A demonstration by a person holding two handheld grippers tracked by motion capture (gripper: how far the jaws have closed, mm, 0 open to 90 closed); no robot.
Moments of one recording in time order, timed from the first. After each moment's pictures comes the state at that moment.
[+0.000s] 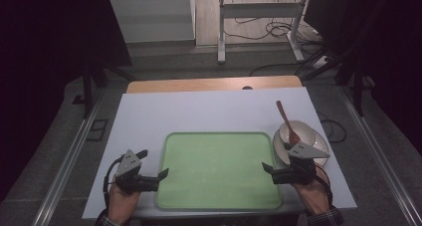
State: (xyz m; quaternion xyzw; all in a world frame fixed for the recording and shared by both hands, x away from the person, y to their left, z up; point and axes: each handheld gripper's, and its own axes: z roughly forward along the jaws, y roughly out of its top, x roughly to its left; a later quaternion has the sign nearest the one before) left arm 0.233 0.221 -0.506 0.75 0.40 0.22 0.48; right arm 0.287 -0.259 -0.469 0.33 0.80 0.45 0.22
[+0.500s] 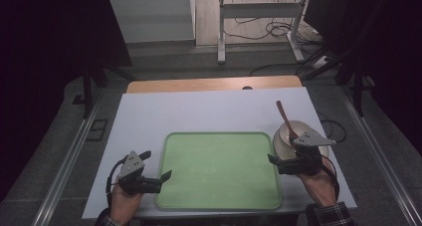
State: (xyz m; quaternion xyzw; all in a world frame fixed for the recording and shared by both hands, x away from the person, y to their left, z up) left arm 0.232 0.213 -0.509 0.76 0.38 0.22 0.48; right arm 0.305 -0.271 -0.450 0.37 0.80 0.43 0.21
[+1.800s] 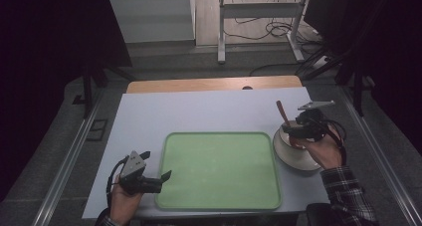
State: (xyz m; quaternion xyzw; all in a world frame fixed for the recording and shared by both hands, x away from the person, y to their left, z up) left arm 0.234 0.214 -0.511 0.77 0.39 0.22 0.46; right arm 0.392 -0.291 -0.420 0.44 0.82 0.31 0.21
